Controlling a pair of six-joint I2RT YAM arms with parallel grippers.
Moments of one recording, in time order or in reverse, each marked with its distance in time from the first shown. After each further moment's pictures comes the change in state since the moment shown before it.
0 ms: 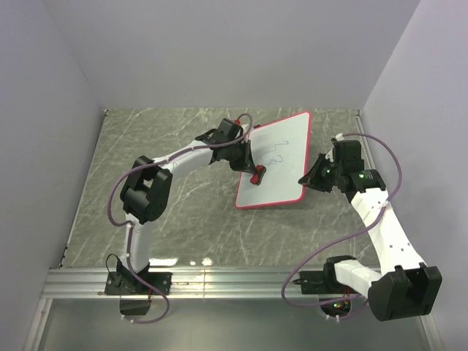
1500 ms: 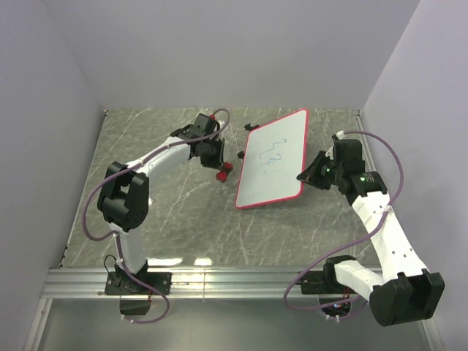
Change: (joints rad) left arm 0.129 -0.185 -0.154 -0.224 -0.246 0.244; right arm 0.018 -0.035 0.008 0.036 0.006 0.028
